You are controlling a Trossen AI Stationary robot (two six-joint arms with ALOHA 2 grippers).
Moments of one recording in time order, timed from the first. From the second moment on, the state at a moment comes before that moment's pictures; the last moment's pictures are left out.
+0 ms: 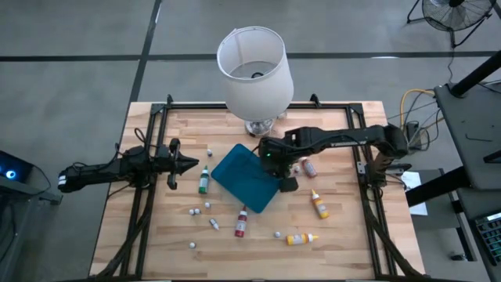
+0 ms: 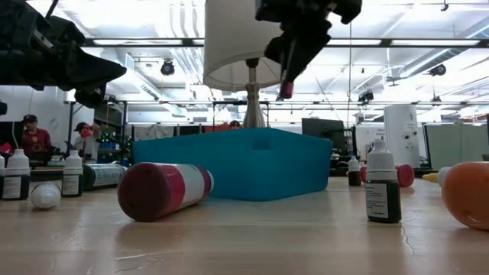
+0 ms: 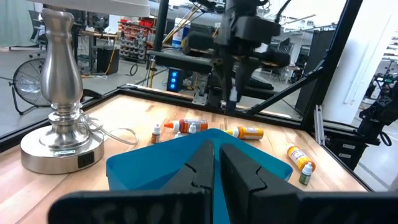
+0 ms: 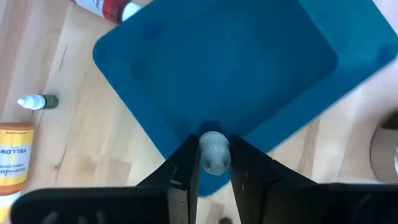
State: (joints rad) left arm 0.12 0.05 0.01 0.02 0.05 -0.18; right arm 0.00 1.79 1.60 -1.02 -0.12 -0.24
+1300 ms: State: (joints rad) left arm 0.12 0.05 0.01 0.02 0.05 -0.18; right arm 0.07 2.31 2.12 -1.14 -0.14 -0.63
